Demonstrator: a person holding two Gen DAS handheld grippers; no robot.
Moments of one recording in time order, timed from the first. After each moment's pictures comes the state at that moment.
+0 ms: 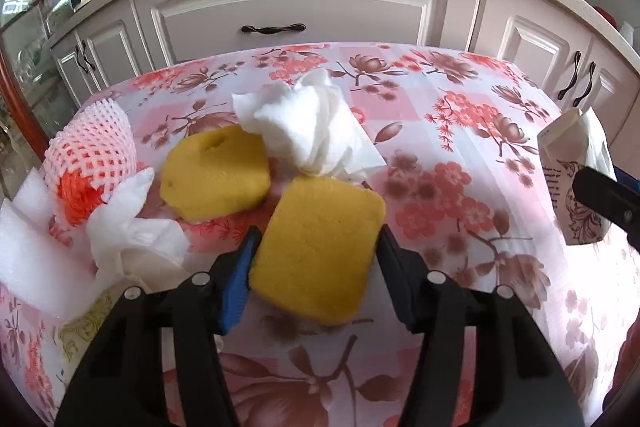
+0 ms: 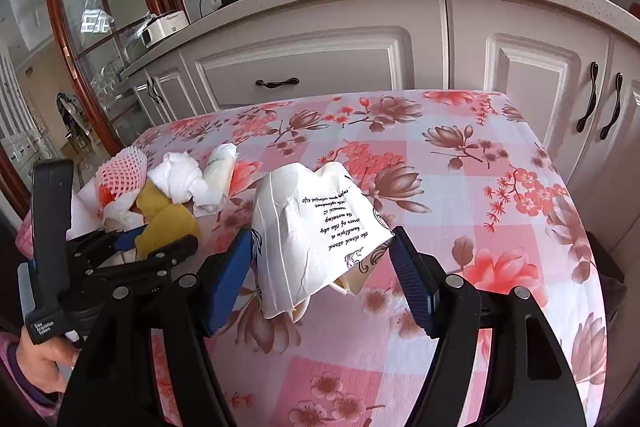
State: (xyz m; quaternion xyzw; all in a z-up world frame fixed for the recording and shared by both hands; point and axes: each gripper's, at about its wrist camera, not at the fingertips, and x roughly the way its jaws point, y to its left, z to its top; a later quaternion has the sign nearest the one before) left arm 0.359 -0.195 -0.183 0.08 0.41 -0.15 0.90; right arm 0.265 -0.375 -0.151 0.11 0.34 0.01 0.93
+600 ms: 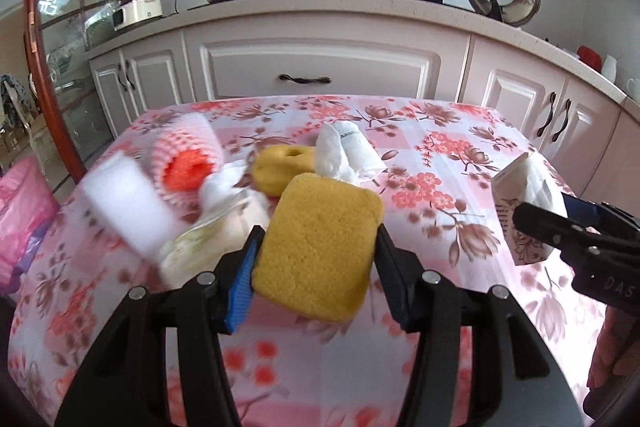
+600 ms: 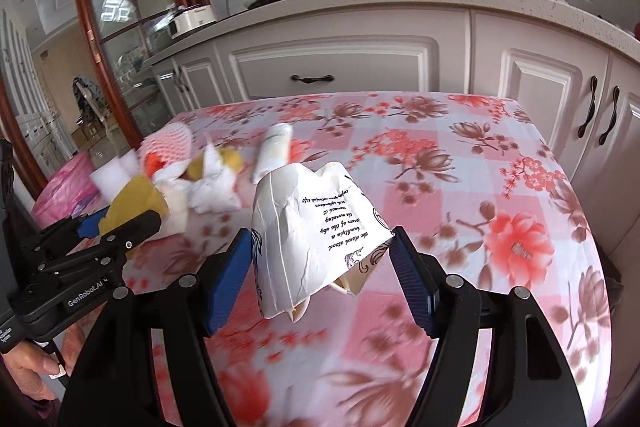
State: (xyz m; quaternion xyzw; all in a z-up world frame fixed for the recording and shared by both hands) left arm 0.253 -0.135 -0.129 0.05 0.32 -0.13 0.94; right arm 0.205 -0.314 -0.134 0.08 0.33 0.04 0.94
